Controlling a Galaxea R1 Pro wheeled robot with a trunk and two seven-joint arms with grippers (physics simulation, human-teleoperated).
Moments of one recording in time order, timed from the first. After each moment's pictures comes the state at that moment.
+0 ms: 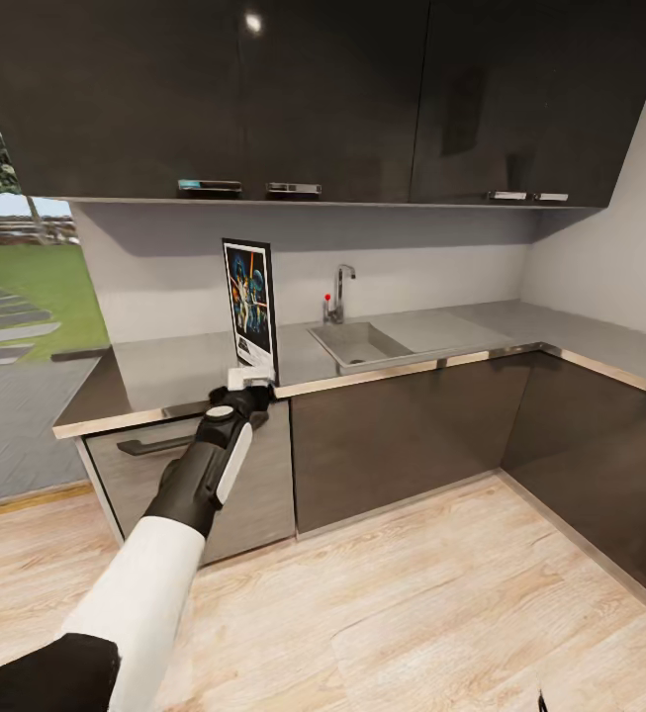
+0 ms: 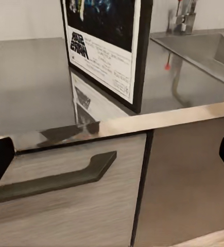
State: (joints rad) left arm -0.89 -0.17 -0.08 -0.99 0.00 0.44 0.27; right arm 0.20 -0.04 -0.31 -0.99 0.09 -0.63 -0.03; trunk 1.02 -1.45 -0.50
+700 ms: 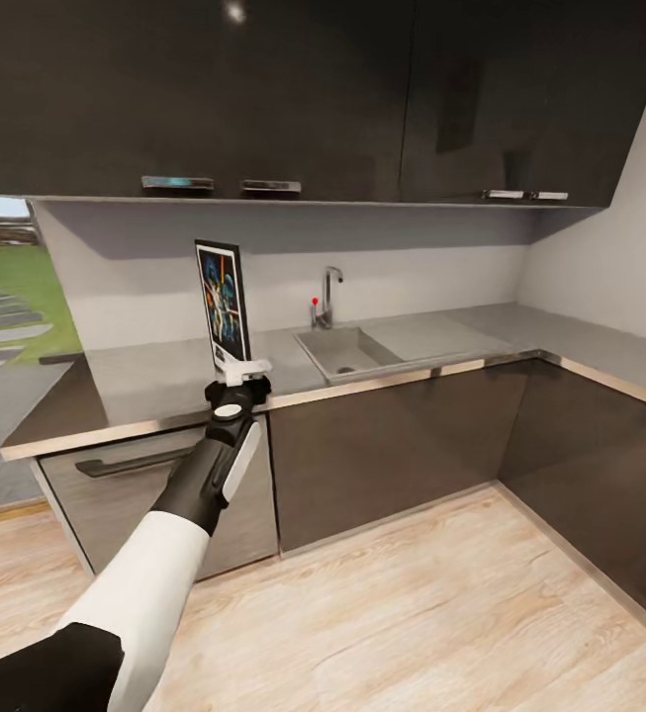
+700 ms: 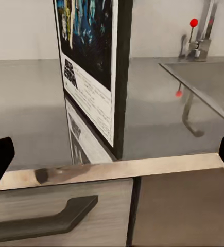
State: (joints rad) left arm -0.91 -0.17 -0.14 -0.96 0.07 0.35 0.44; right arm 0.23 -0.03 -0.31 -0.93 0.08 -0.63 -0.03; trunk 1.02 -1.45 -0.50
